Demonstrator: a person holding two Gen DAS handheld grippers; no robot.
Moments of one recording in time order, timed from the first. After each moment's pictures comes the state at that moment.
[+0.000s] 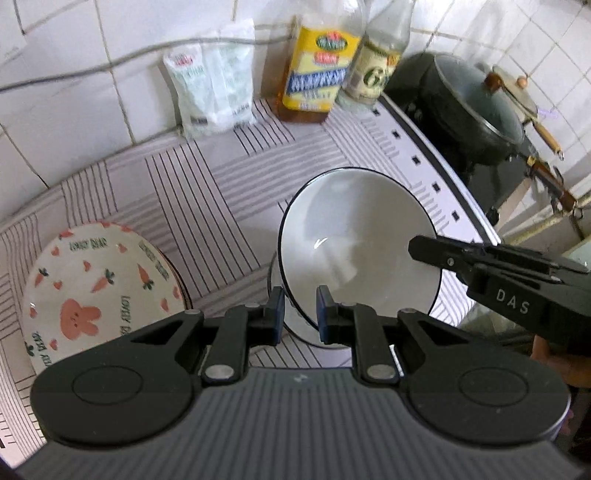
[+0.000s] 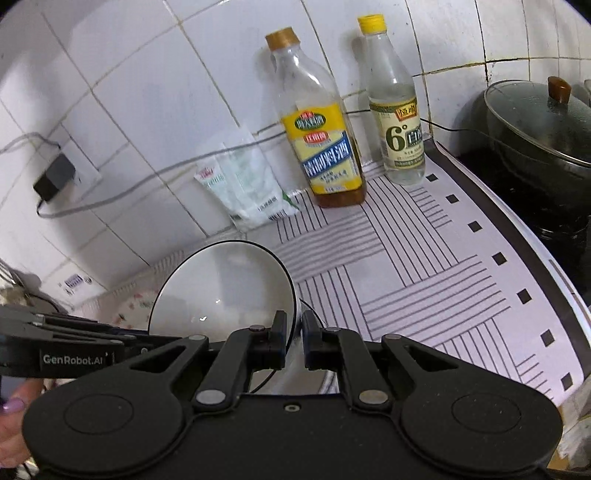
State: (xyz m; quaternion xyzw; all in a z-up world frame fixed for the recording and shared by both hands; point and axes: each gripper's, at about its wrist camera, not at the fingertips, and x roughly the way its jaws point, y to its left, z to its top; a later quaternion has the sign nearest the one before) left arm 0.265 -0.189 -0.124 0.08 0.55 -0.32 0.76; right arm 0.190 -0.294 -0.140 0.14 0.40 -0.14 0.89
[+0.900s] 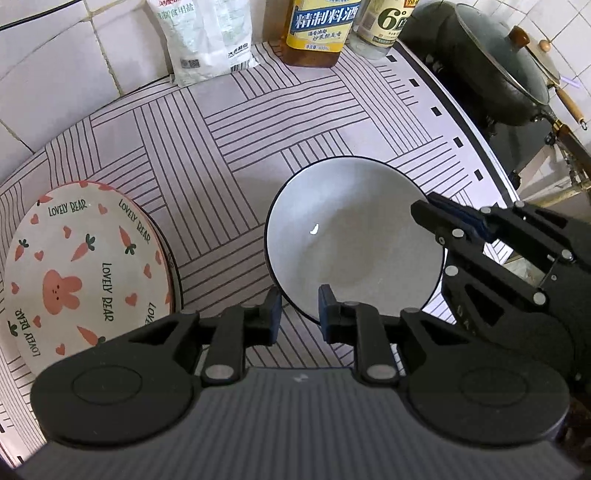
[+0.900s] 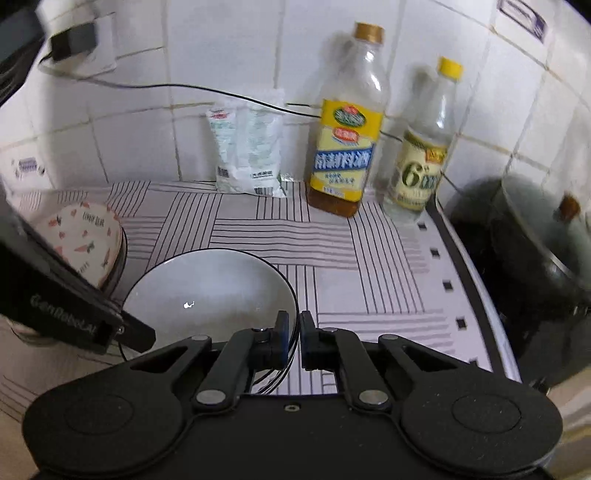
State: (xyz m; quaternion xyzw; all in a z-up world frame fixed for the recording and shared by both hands) left arm 0.266 -0.206 -0.158 0.11 0.61 -0.30 0.72; right arm 0.207 -0.251 -0.173 -0.11 0.43 -0.16 0.88
